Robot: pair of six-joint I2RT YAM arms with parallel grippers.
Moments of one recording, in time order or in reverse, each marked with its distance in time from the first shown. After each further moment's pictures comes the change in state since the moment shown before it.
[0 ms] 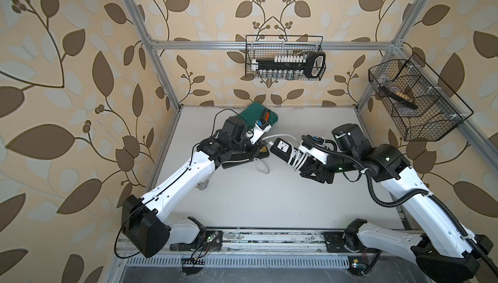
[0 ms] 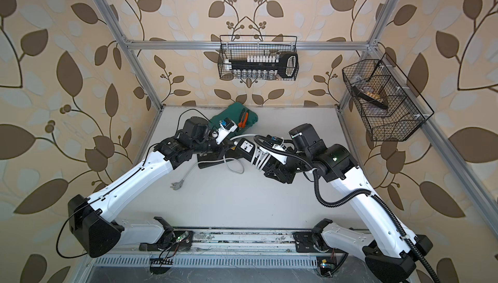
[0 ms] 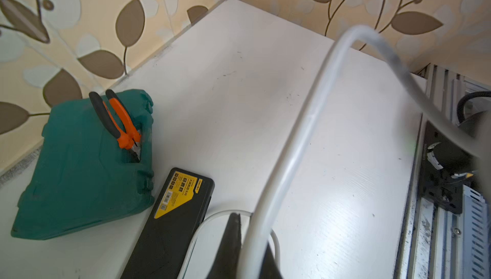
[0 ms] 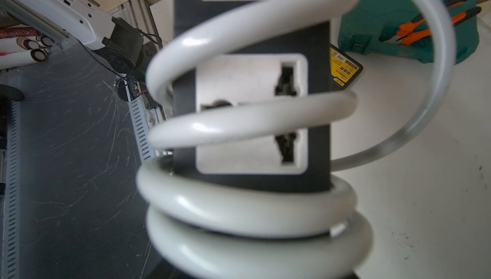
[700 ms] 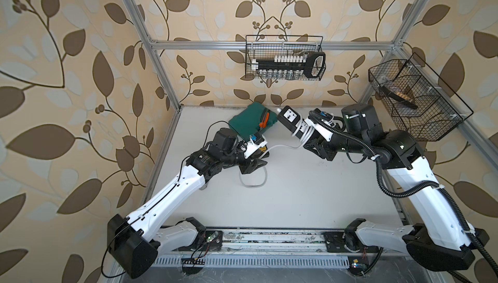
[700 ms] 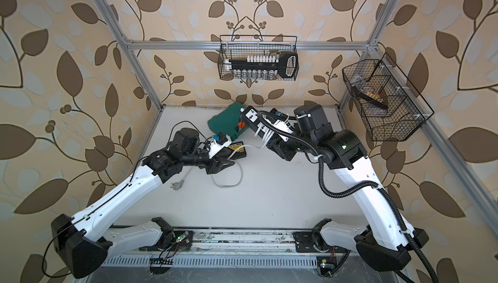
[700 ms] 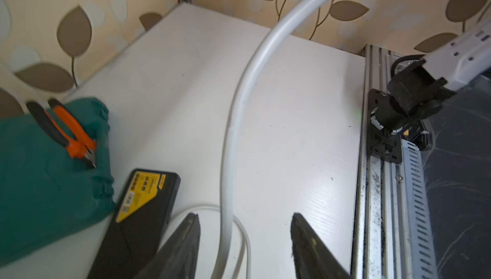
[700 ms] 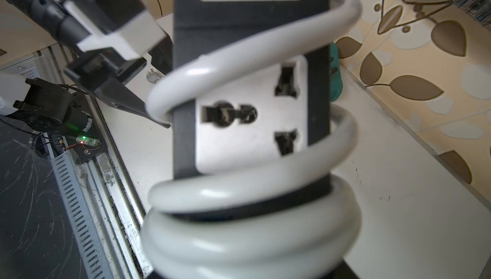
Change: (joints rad) left arm 0.003 -0.212 -0.172 0.031 0.209 0.103; right arm -0.025 0.133 0.313 -0.003 0.233 0.034
